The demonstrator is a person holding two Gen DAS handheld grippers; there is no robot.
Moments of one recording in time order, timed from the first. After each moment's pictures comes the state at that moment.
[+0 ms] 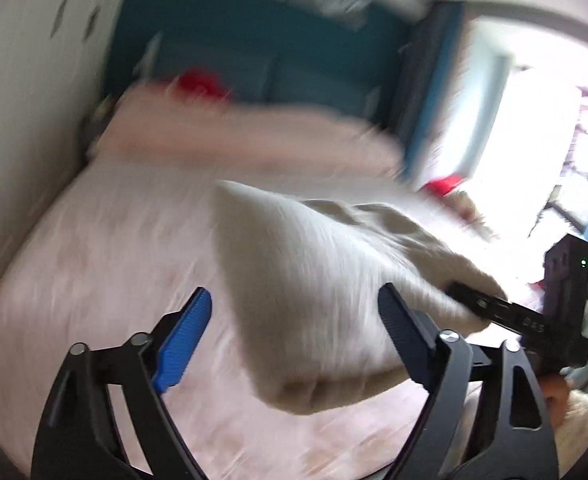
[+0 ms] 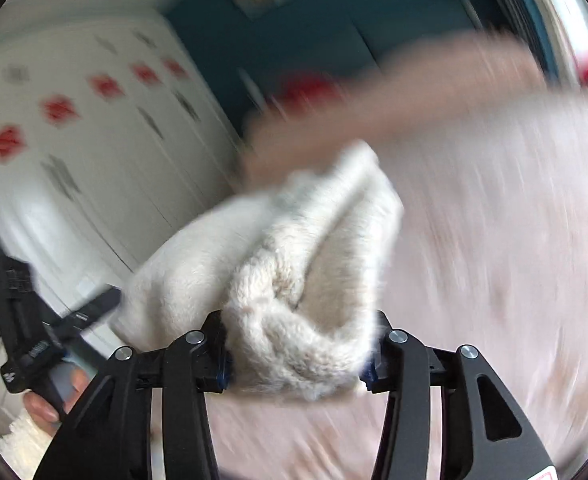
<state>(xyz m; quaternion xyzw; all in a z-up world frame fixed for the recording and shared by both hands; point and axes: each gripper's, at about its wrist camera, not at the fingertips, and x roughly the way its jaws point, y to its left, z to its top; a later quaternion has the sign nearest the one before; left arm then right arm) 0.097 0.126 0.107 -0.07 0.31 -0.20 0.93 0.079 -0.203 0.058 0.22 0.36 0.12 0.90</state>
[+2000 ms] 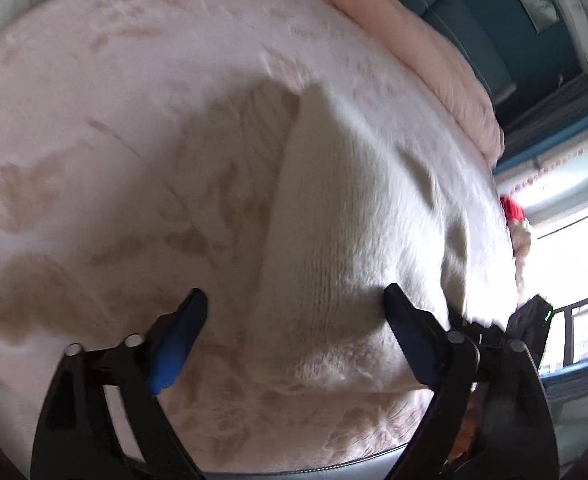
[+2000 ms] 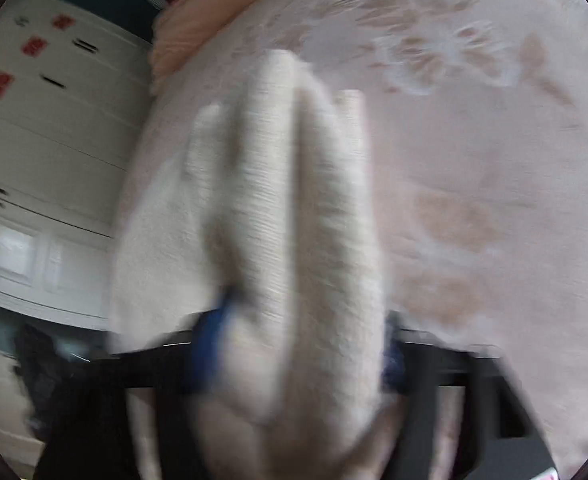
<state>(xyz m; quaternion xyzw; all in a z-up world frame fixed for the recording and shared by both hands) 0.140 0.151 -0.057 -0.28 0.51 -0.09 0.80 0.154 -0.191 -0.079 0.31 0.52 0.12 0.78</state>
